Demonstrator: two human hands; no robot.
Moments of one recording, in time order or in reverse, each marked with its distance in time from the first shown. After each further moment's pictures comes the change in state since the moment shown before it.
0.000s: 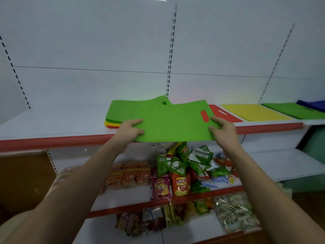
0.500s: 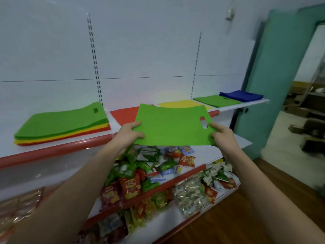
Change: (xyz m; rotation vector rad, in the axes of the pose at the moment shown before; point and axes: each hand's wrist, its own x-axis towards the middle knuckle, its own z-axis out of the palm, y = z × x) left_hand -0.035 0.084 0.217 -0.051 -0.320 0.076; right_hand -0.047 0.069 -0.237 0.040 0.179 0.291
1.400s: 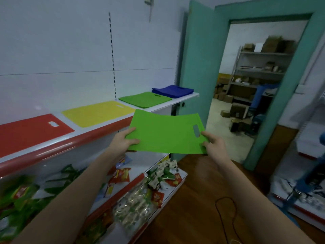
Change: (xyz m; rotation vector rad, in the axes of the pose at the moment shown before) left_hand 0.159 0.028 0.341 -0.043 -0.335 0.105; right_hand 0.135 0.128 -0.247 -0.119 0.324 0.099
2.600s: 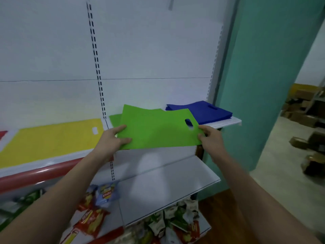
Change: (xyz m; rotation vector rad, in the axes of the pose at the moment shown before) left_hand 0.312 0.013 0.094 0.098 0.510 -0.107; right_hand 0.477 0.036 0.077 0.129 -0.308 -0.232
